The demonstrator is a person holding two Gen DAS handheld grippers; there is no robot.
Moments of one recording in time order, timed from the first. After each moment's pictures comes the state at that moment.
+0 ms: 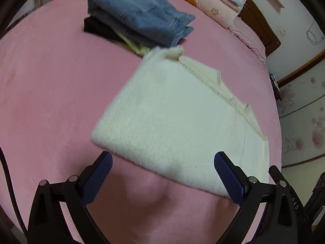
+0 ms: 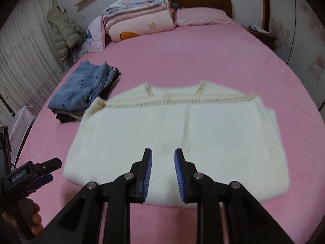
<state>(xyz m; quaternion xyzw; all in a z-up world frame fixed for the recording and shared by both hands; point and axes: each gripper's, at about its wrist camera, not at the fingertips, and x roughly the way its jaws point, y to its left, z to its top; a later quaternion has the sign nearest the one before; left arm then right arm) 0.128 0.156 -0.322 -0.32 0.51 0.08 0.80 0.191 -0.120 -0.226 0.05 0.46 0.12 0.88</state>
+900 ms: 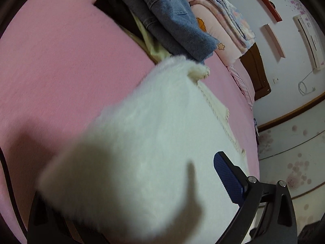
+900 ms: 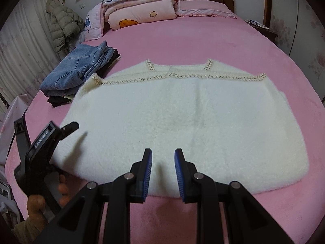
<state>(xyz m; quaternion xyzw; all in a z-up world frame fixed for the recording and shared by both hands) 0.170 0.186 -0.429 -0.45 0.36 0.08 0.81 0.175 -0.093 -0.277 0.02 0.47 0.11 0.88</state>
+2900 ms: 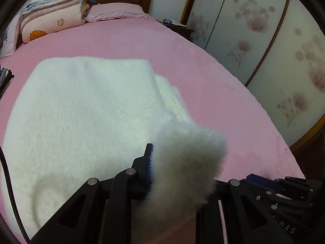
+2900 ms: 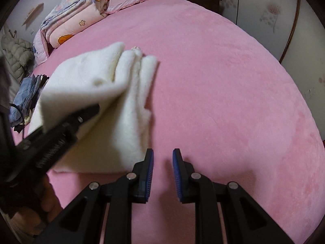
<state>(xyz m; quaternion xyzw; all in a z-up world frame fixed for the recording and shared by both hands) 0.199 -0.229 -0.334 -0.04 0.44 -0.21 0.87 0.154 -0.394 -0.303 0.10 0.52 -0.01 0.85</state>
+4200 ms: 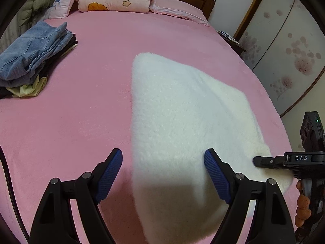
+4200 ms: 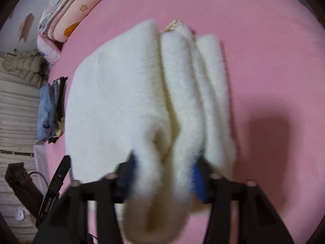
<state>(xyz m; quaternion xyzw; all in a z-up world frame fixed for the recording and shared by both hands) 0.214 -0.051 -0.314 -0.12 0.47 -0.07 0.87 0.276 -0.351 -0.326 0.24 0.63 0.10 0.73</state>
